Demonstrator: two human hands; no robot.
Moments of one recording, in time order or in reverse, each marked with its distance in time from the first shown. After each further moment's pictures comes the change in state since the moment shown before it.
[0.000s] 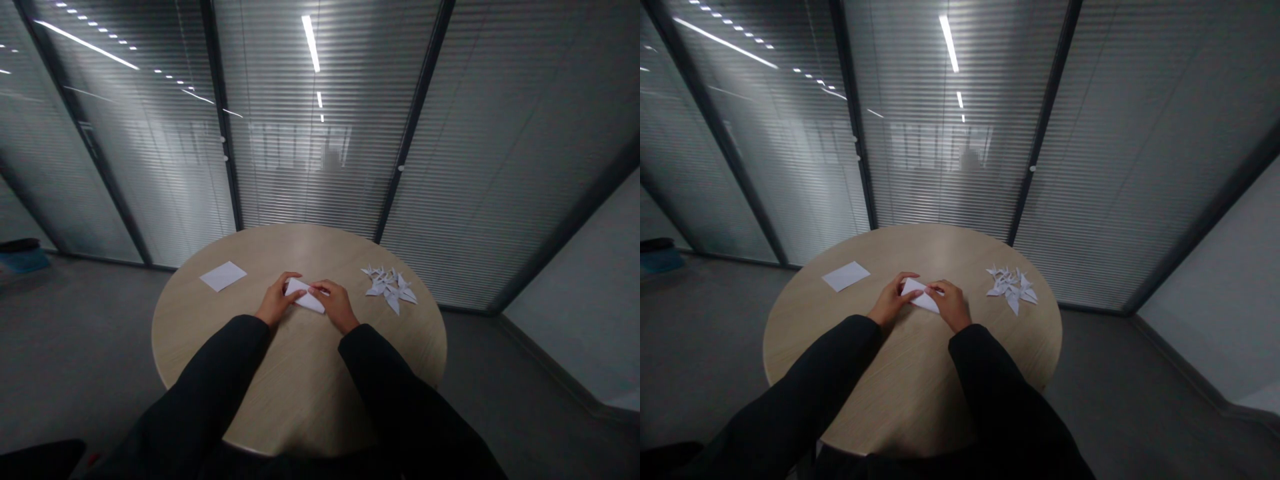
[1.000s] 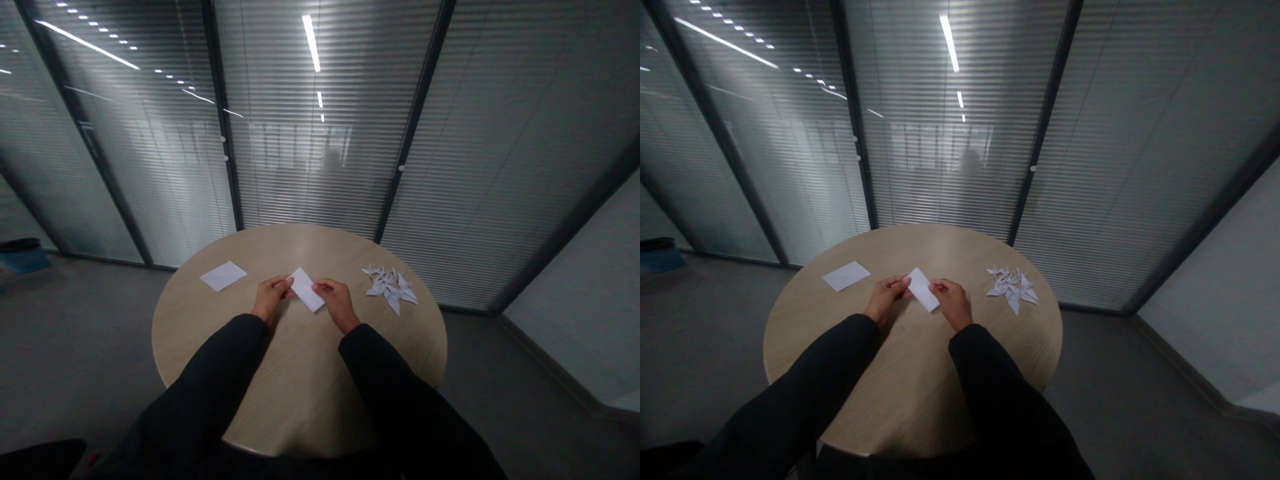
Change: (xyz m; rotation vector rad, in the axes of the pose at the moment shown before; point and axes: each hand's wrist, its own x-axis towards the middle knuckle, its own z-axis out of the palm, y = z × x) left_hand 0.000 0.012 0.003 -0.426 0.287 -0.214; right_hand 0.004 0.001 0.001 0.188 0.040 0.219
